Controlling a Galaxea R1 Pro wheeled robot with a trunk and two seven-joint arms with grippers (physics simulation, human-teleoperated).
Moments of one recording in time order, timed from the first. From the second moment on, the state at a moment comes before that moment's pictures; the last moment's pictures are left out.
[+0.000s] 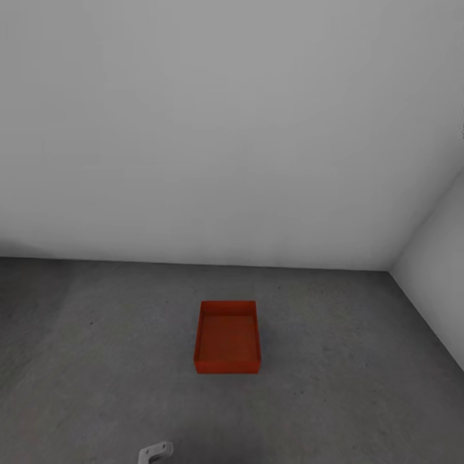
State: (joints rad) left arm -0.50 -0.04 0.06 0.00 0.18 0.07 0.05; right arm -0.31 -0.04 0.18 0.03 -0.15 -0.05 -0.09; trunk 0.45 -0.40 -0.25
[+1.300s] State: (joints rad) left arm -0.50 -0.04 0.06 0.00 0.19 0.07 0.05; right arm -0.29 -0.04 0.18 0.03 -0.15 -0.06 -0.09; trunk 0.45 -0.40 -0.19
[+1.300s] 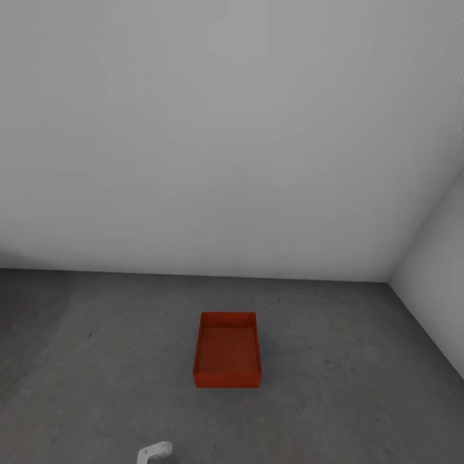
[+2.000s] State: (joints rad) left arm -0.50 -0.04 0.06 0.00 0.19 0.07 0.05; right arm -0.29 -0.04 0.18 0.03 -0.15 -0.06 -0.09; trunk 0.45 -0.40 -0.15
